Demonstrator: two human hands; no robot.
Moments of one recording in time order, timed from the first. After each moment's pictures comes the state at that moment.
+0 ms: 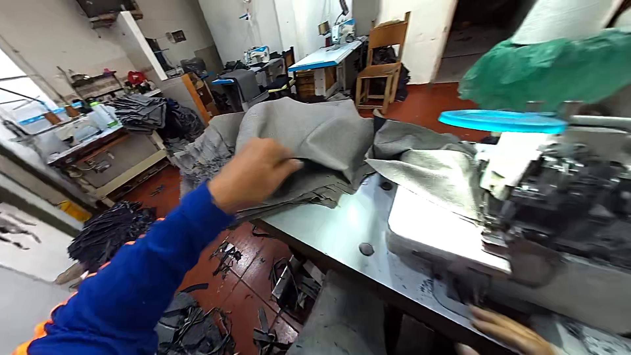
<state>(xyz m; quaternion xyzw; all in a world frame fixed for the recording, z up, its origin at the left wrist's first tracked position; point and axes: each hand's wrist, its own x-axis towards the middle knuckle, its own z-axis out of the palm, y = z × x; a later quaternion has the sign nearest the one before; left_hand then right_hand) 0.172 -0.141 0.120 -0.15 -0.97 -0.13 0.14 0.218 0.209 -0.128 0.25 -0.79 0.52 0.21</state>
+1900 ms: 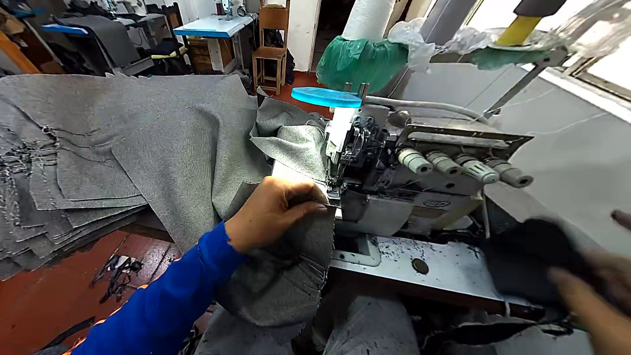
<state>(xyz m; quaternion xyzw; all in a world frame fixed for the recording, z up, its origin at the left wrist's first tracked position) 0.119 0.000 -0.007 -0.41 -0.76 -0.49 0.10 0.242 0.364 0.002 -0.04 -0.91 0.35 0.23</state>
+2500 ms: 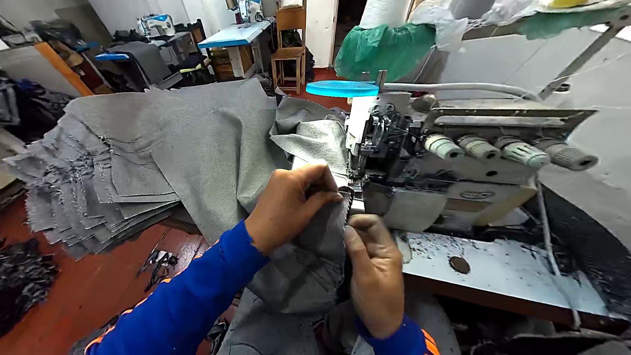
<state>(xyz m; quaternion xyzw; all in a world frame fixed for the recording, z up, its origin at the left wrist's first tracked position) 0.137 0.006 0.007 -0.34 -0.80 -0.46 0.16 0.196 0.149 -0.070 0.14 -0.60 0.75 0.22</state>
